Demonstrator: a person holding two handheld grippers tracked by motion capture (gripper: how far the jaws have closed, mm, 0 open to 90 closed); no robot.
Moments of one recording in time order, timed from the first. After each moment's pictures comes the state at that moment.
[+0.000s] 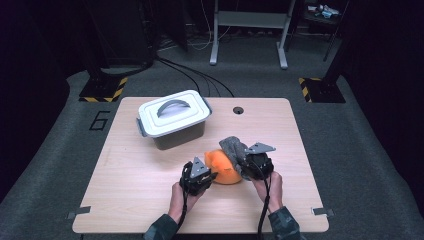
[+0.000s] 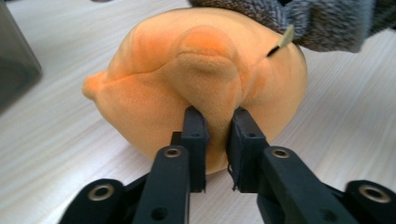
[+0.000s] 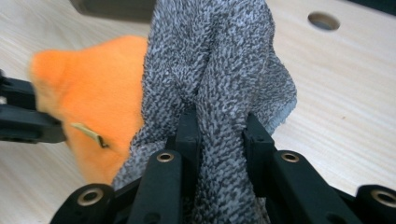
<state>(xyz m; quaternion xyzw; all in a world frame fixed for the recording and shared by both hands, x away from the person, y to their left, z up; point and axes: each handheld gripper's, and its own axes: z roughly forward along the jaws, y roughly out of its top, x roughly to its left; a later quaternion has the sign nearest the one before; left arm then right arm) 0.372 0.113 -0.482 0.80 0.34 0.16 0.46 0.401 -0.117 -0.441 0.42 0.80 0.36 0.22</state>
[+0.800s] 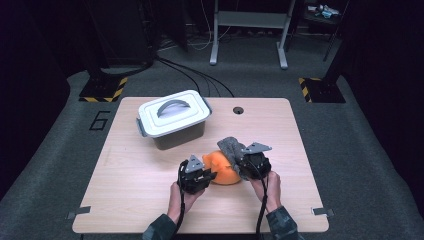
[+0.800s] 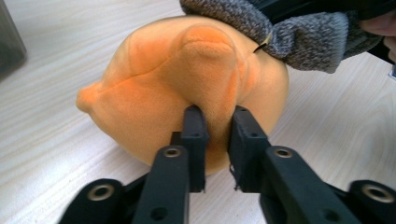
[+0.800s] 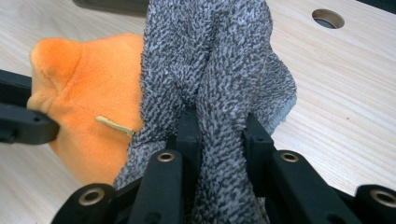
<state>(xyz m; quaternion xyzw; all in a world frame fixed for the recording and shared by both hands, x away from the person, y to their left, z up) 0.374 0.120 -0.477 0.79 0.36 0.11 0.48 0.403 -0.109 -0.443 0.42 0.81 0.35 0.22</state>
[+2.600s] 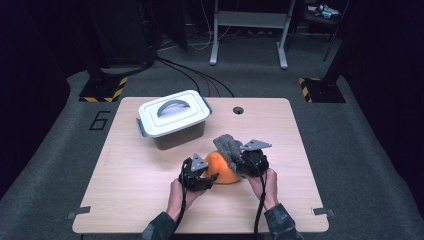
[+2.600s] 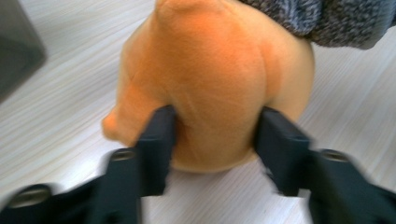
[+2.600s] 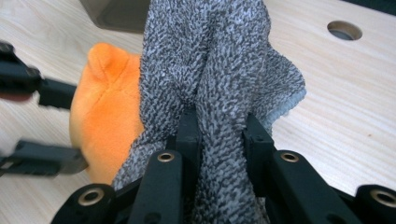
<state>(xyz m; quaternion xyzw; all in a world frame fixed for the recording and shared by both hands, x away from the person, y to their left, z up) 0.383 0.114 -0.479 0.82 0.36 0.14 0.43 0.409 -0.105 -0.438 0.41 0.80 0.38 0.20</state>
